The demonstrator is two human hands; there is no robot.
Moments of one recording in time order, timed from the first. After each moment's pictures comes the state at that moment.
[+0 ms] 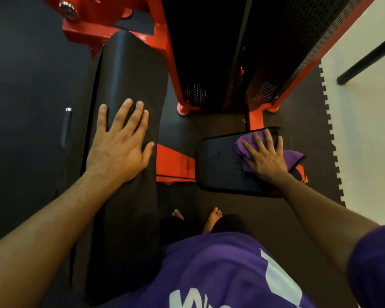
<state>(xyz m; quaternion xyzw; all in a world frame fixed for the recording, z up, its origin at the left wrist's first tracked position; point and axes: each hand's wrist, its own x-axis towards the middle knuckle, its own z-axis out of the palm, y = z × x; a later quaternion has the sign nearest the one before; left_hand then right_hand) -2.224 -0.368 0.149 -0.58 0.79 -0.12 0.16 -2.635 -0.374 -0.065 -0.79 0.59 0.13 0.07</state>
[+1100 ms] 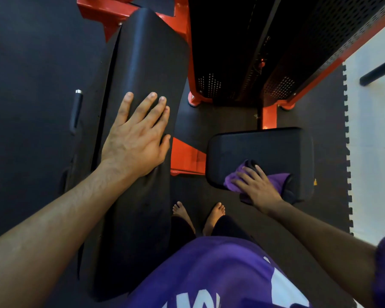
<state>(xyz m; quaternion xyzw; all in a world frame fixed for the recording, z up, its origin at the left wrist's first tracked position) -2.225 -0.366 0.150 -0.56 0.81 -0.12 0.12 -2.590 -0.298 -0.073 -0.90 0.40 0.11 0.15</state>
